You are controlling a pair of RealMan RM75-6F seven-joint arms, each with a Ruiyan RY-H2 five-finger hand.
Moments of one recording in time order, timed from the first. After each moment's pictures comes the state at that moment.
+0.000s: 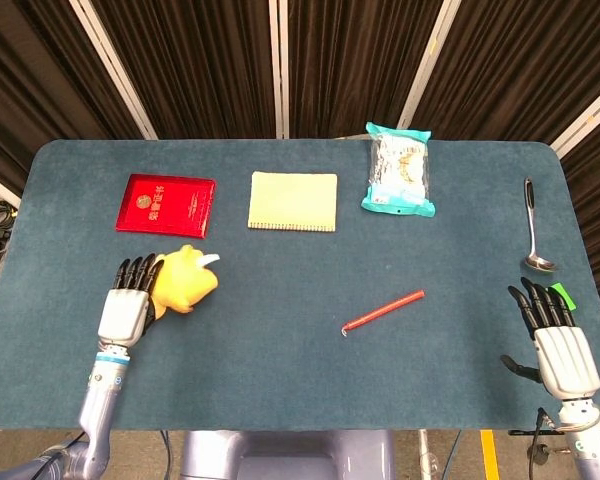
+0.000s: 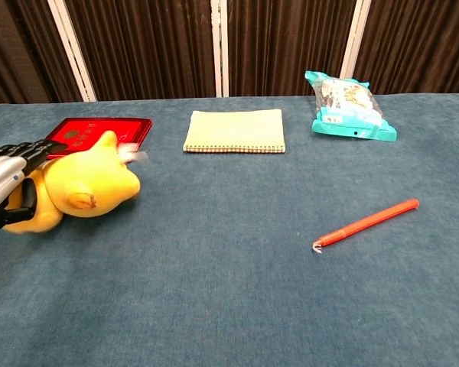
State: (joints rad) left arm -0.38 -1.81 -0.10 -1.05 1.38 1.33 0.22; right arm 0.12 -1.21 0.04 -1.45 -1.58 1.50 0.09
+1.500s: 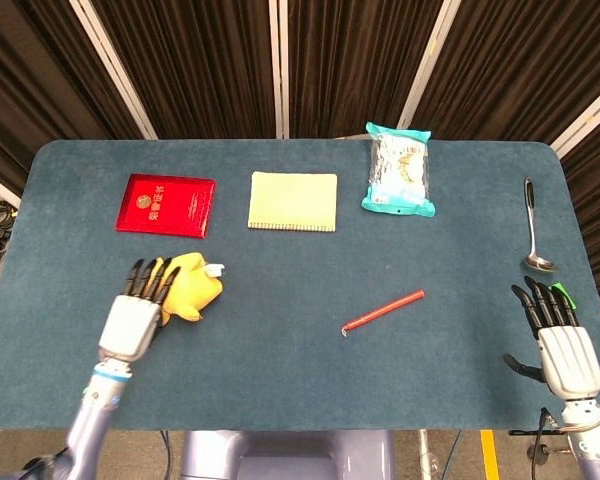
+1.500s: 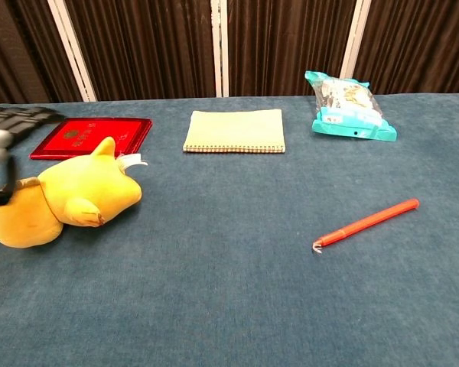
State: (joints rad) left arm -0.34 -1.60 -0.01 -1.41 1.52 1.47 0.43; right arm 0.11 -1.20 0.05 -1.45 -1.58 1.51 0.10
